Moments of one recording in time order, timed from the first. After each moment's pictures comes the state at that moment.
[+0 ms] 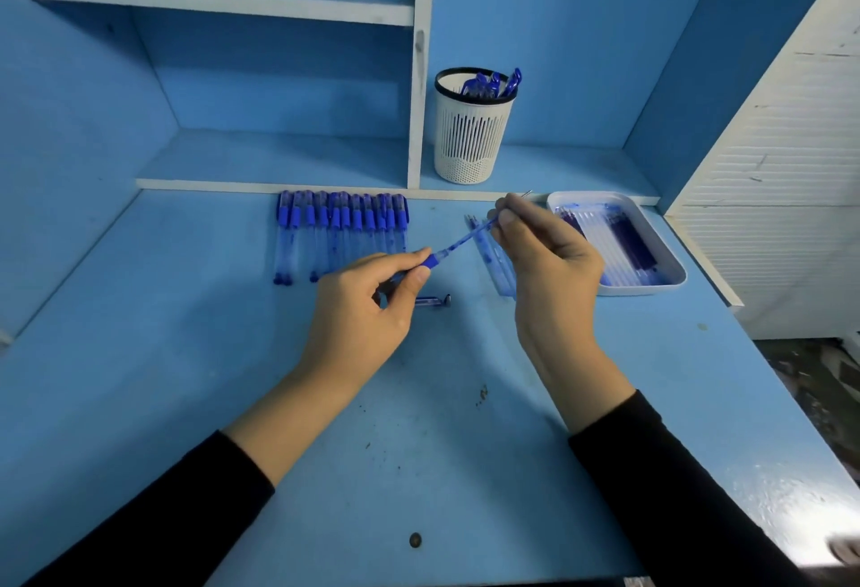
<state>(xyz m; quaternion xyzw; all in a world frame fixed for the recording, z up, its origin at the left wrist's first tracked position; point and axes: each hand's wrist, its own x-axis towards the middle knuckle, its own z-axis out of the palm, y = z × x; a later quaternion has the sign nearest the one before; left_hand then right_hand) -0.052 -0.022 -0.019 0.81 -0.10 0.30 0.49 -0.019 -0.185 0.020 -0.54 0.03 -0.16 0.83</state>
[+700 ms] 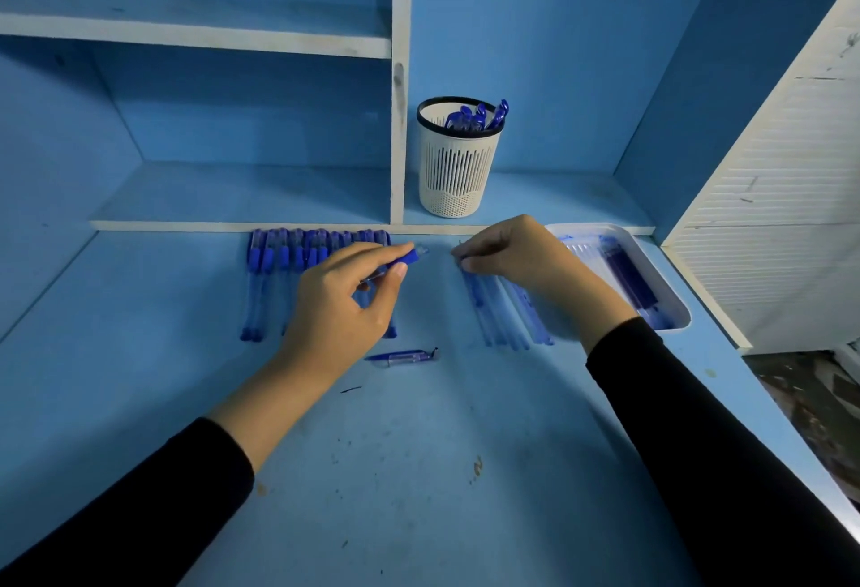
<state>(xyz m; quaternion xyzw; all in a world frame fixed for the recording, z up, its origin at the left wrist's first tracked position) 0.015 -0.006 -0.015 0.83 -0.18 0.36 0.39 0.093 -0.219 0.023 -0.89 -0.10 0.06 0.44</state>
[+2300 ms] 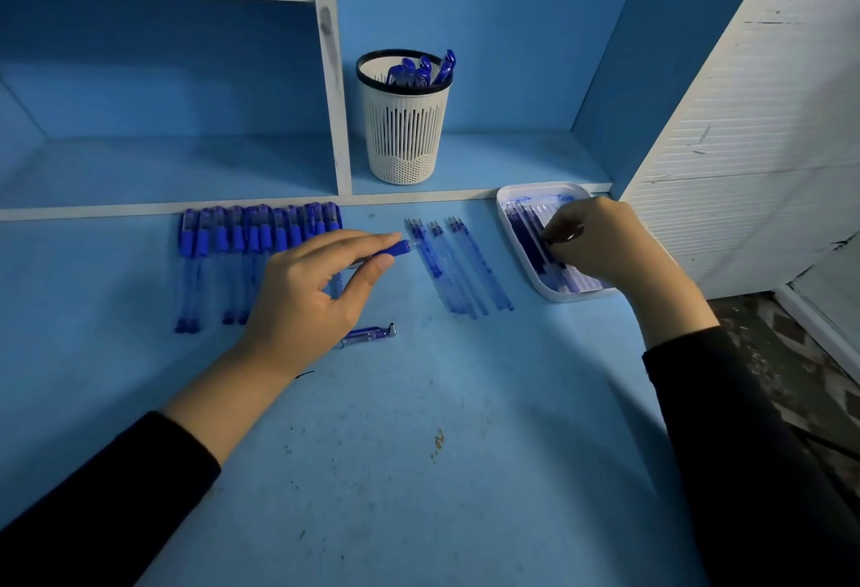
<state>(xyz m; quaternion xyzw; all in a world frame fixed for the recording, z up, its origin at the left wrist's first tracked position) 0.014 -0.021 -0.015 0.82 -0.28 0.33 0.39 0.060 -0.312 0.031 -0.97 0.03 -0.04 0.23</state>
